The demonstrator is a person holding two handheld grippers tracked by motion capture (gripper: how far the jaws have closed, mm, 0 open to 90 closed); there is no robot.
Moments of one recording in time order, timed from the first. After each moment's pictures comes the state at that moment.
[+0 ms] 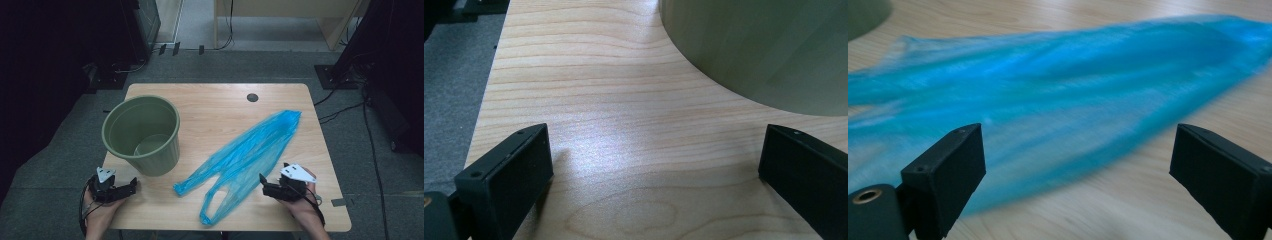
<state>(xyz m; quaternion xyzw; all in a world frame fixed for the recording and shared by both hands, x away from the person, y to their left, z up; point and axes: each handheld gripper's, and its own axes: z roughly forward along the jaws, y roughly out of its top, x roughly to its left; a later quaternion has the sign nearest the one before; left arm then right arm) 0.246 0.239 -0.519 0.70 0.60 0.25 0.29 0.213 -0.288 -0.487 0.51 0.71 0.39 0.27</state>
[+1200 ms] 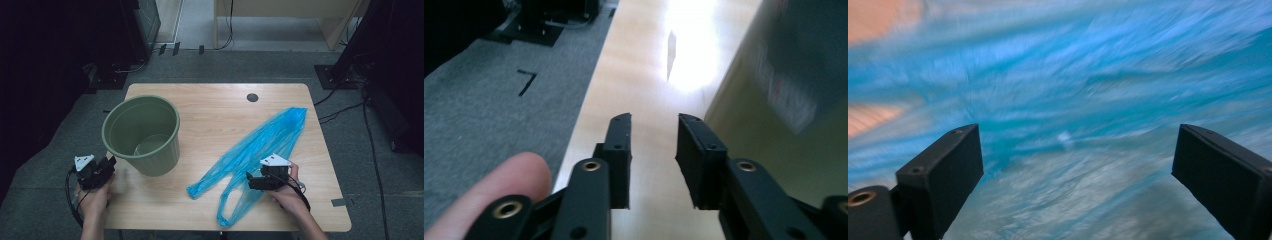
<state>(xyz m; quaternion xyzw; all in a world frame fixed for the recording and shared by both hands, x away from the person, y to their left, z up) 0.278 0.266 -0.480 0.58 0.66 0.29 0.39 0.253 -0.266 -0.506 0.51 0.76 0.34 0.21</state>
